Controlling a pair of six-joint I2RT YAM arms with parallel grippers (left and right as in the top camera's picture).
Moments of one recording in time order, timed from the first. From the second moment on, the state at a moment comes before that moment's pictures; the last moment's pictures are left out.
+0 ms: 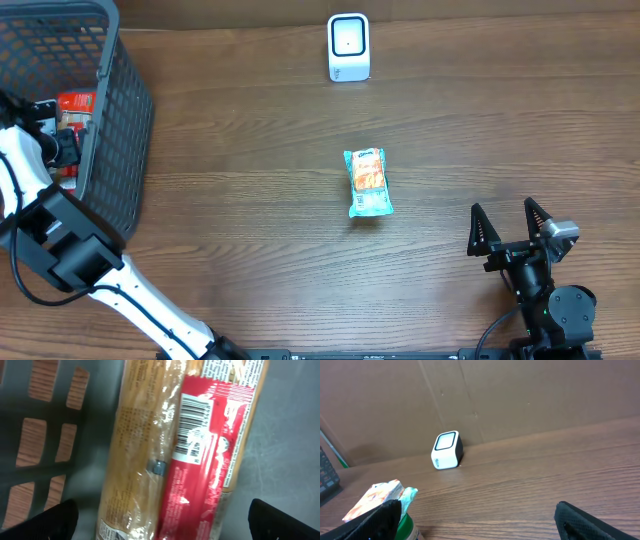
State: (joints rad) left arm 0.74 2.36 2.08 -0.88 0.04 0.45; right arm 0.12 0.01 0.02 -0.03 -0.07 0.28
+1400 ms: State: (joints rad) left arm 0.72 2.39 2.45 -1.11 0.13 0.25; right arm 0.12 0.01 0.02 -0.03 -0.07 0.28
